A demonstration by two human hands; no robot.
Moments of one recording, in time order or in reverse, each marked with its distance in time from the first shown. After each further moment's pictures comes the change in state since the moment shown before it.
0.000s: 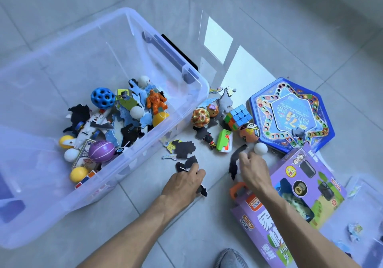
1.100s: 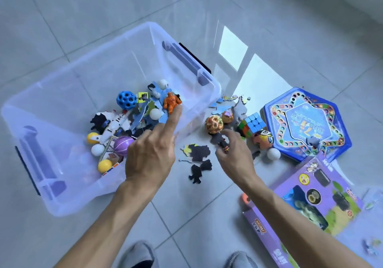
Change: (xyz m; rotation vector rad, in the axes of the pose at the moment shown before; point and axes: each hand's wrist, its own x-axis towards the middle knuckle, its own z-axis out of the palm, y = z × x) left_hand -0.065 -0.055 -0.127 0.080 0.804 -0.396; right_hand -0.031 -0.084 0.028 -0.161 0.012 -0.557
